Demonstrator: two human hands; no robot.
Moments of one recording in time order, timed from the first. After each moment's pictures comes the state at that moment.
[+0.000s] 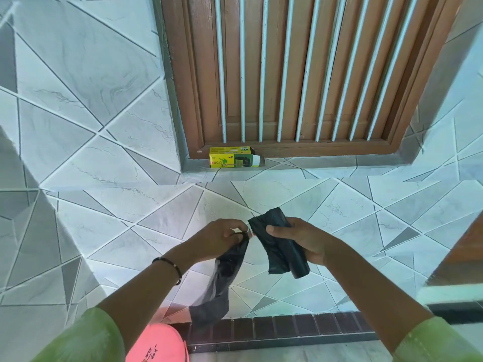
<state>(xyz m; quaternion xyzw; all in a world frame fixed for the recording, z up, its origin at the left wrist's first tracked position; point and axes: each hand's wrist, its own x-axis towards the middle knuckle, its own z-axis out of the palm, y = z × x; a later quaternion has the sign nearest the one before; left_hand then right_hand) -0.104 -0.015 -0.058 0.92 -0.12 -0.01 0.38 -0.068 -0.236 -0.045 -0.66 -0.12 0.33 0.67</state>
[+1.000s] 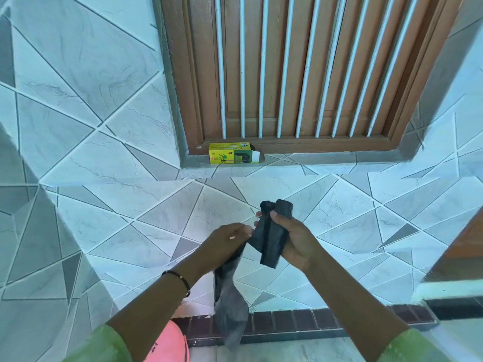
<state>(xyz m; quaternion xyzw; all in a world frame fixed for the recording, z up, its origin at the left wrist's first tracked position) -0.121 -0.035 -0.078 0.87 -0.06 -0.01 0.49 -0.080 -0.213 -0.065 -0.44 -0.04 0.24 0.86</state>
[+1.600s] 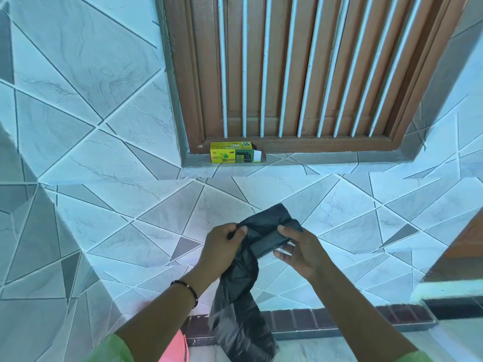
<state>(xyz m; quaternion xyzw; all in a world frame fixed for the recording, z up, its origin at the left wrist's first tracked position) -0.124 -0.044 -0.090 0.84 0.05 0.14 0.52 -0.084 -0.228 -0.086 -0.52 0.05 0.20 0.83</state>
